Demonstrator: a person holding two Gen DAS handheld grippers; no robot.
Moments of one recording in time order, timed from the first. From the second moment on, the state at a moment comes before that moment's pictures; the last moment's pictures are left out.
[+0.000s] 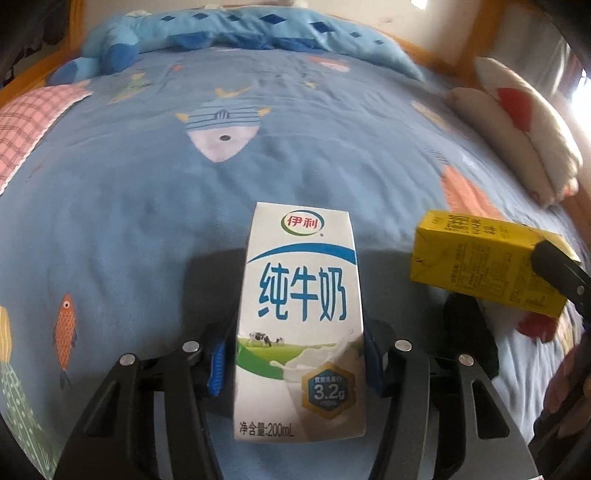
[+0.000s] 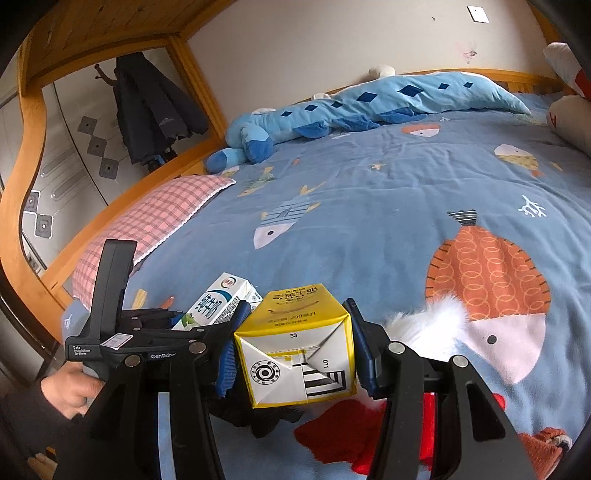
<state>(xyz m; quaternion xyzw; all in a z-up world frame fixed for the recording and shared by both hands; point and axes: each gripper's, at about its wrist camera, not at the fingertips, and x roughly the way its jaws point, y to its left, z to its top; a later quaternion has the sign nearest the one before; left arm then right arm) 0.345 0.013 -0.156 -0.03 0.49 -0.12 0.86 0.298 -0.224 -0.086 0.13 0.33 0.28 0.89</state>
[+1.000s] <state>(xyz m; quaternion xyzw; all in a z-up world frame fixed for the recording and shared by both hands) 0.134 -0.059 -0.083 0.01 0.40 -0.30 0.86 0.074 -0.305 -0.041 0.24 0.27 0.24 0.90</state>
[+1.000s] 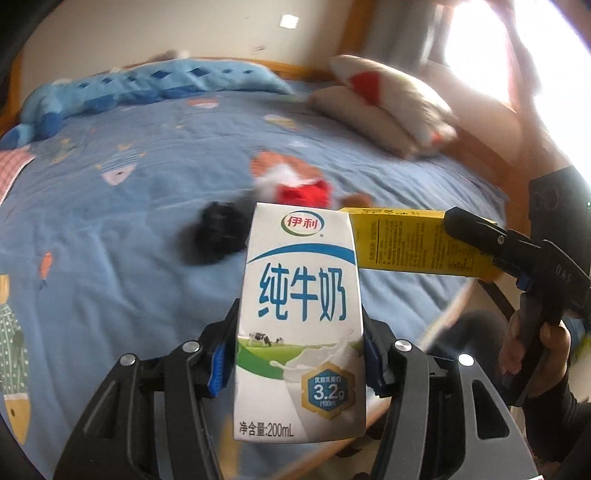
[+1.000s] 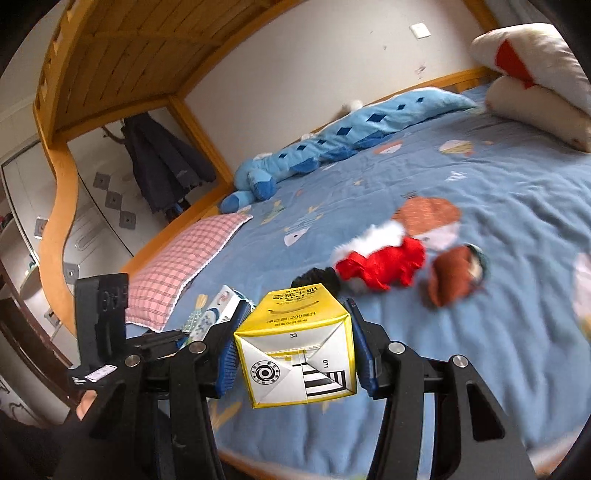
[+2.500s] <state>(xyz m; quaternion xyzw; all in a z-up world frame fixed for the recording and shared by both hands) -0.101 -0.382 -0.179 0.17 0.50 -0.61 0.60 -0.324 -0.530 -0.126 0.38 0.25 -0.18 0.87</state>
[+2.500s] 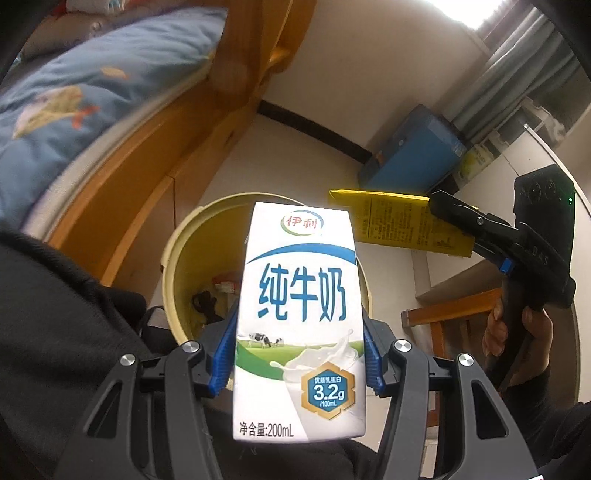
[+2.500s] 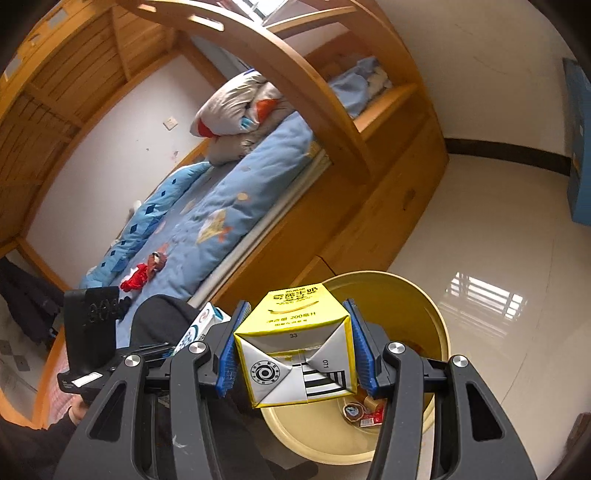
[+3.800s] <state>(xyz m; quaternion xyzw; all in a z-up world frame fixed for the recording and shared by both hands) -0.103 -0.377 -0.171 0.18 0.45 -0.65 0.59 -0.282 -0.515 -0.119 0.35 0.29 -0.17 0.87</state>
